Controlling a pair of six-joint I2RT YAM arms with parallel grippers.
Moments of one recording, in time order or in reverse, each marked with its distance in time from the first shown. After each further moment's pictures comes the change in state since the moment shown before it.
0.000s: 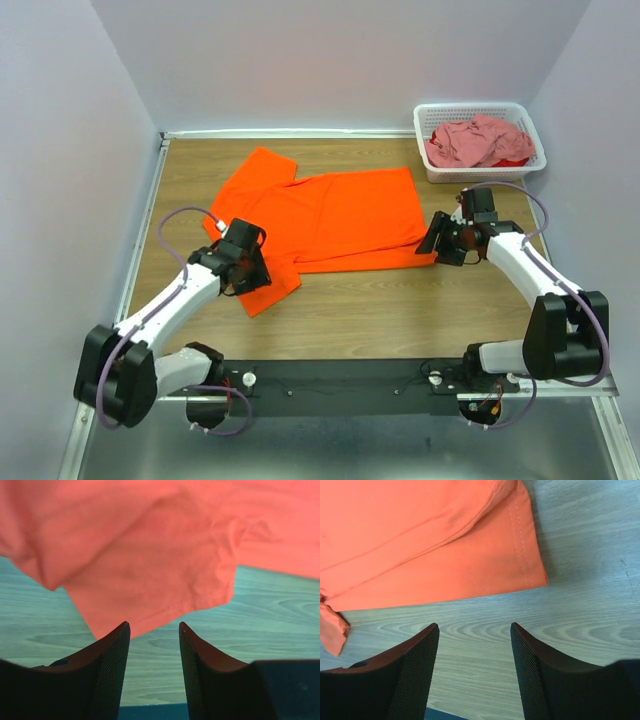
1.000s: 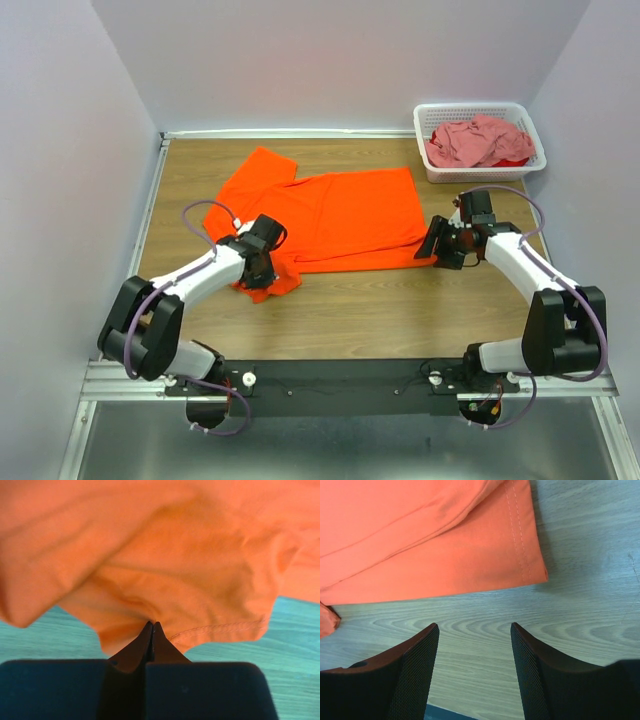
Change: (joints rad) left arm -0.104 0.270 0.029 0.077 -0.113 -0.052; right arm 0.000 0.021 -0.024 0.000 -0.019 -0.022
